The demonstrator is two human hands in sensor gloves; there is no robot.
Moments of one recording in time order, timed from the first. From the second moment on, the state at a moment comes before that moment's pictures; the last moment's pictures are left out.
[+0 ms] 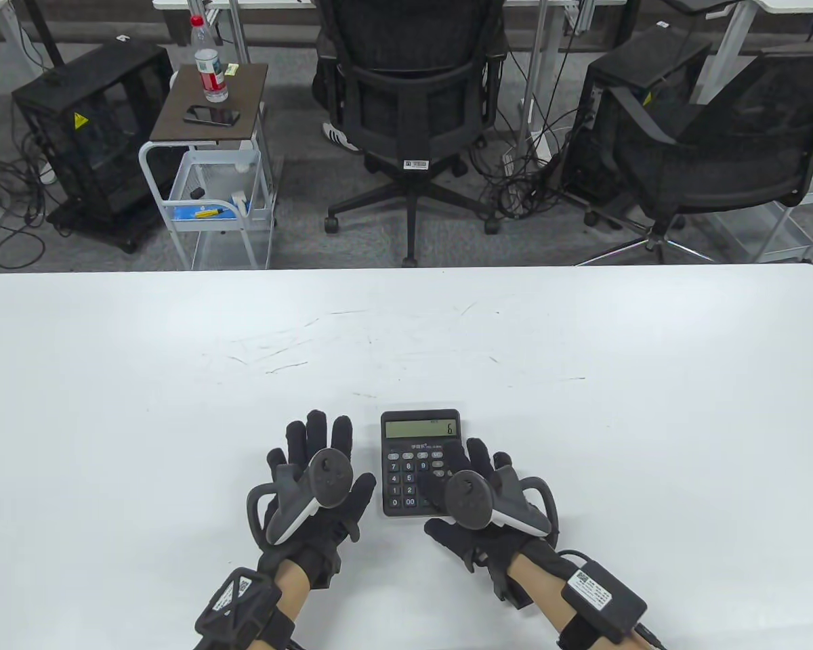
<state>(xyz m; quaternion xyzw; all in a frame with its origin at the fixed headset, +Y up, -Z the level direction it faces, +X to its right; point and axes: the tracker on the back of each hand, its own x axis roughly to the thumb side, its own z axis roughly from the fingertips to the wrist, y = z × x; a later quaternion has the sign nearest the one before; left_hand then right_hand) -0.169 -0.742 -0.352 -0.02 -0.02 0.10 0.99 0.063 -0.755 -0.338 0.19 0.10 0.97 0.08</state>
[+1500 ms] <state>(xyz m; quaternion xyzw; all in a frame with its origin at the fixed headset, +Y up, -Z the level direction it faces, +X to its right) -0.168 -0.742 -0.351 -0.02 -0.02 0.10 0.99 0.072 -0.754 -0.355 0.16 0.12 0.97 0.10</state>
